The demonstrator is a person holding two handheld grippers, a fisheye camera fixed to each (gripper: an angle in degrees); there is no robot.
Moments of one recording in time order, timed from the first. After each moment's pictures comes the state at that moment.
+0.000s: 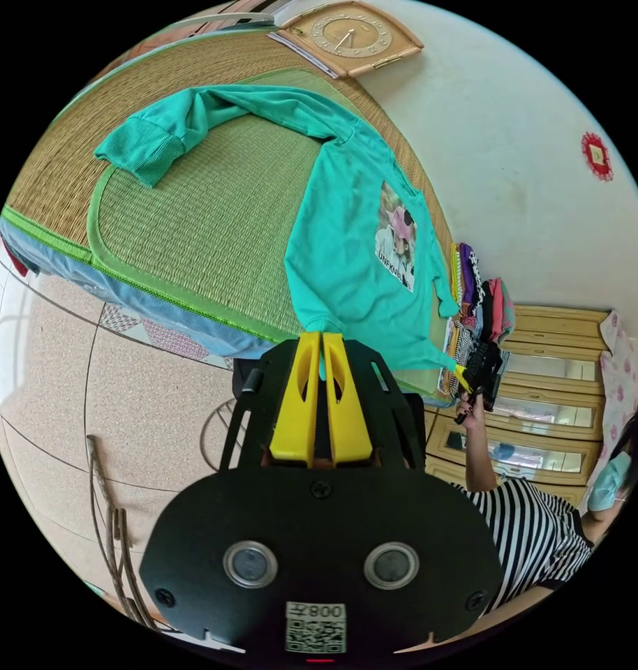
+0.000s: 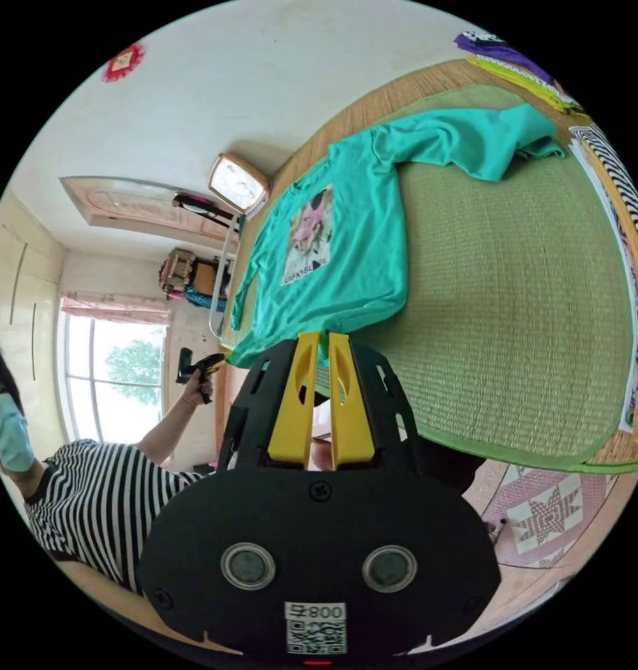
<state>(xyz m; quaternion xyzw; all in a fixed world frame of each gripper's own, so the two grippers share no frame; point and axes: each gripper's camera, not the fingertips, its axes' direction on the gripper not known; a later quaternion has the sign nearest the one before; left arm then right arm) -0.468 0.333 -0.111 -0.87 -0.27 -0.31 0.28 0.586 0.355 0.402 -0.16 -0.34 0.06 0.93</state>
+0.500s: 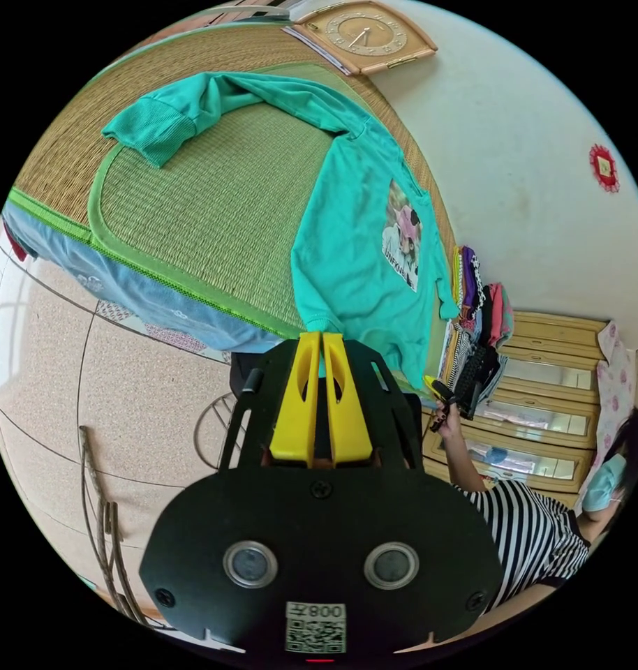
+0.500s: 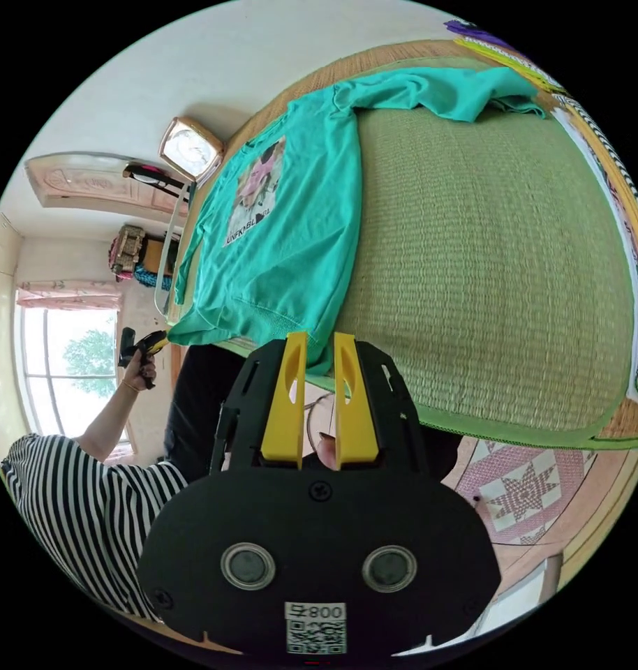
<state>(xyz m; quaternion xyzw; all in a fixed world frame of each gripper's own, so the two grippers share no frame) -0.466 0.316 -0.112 -0.86 -0.29 -0.32 0.27 0.585 0.396 0.478 -0.21 -0.24 0.03 0.95</state>
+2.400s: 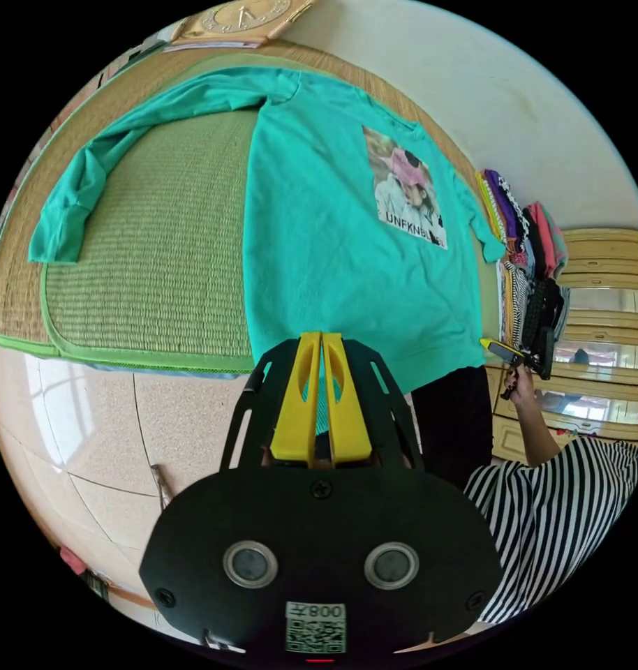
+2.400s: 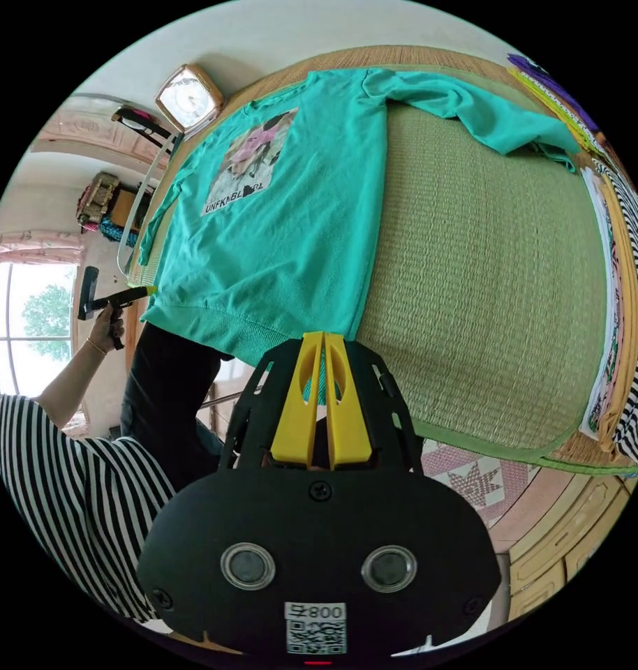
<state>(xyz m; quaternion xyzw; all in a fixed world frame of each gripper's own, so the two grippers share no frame) -0.307 0.387 0.042 -0.94 -0.19 -0.17 0.22 0.479 0.435 0.599 -0.23 -0.16 -0.06 0.96</state>
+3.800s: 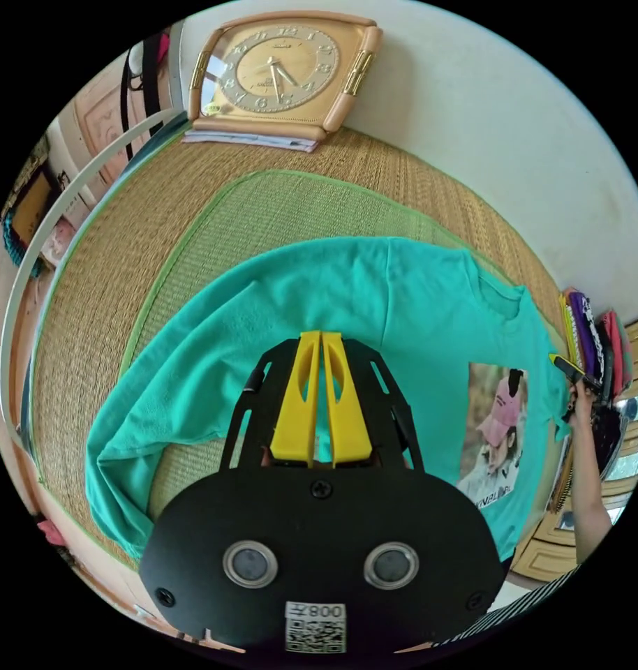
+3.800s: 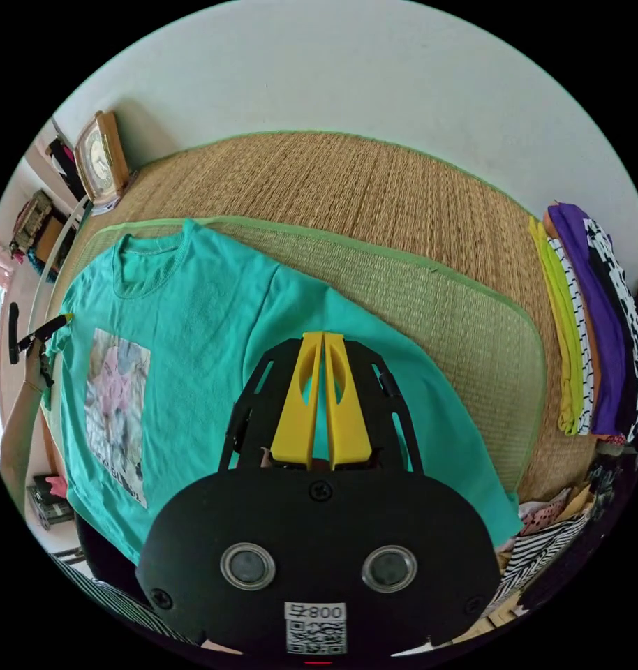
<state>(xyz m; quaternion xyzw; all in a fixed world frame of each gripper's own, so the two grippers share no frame) -0.262 0.672 0.225 -0.90 -0.30 -0.02 0.33 0.378 0.031 0.695 -0.11 0.01 -0.11 0.99</state>
